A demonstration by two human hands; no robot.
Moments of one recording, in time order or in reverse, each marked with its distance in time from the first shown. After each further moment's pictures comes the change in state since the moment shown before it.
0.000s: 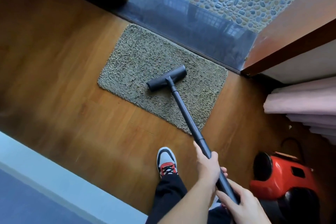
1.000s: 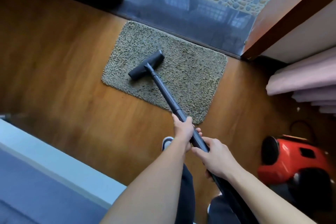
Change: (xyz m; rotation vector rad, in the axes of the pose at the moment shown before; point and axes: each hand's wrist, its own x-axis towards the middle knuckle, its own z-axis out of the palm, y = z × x) left_hand 0.030 0.050 -0.038 -0.058 0.147 0.092; right_hand 0.031 -0.064 0.010 0.061 -0.090 -0.193
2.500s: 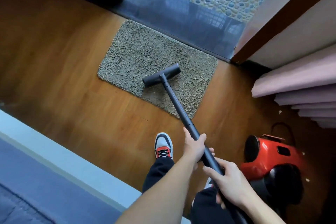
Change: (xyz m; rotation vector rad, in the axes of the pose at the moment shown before) left_hand -0.070 -0.087 0.038 0.099 -0.158 -0.039; right_hand -0.089 0.087 -0.037 0.119 -0.062 0.070
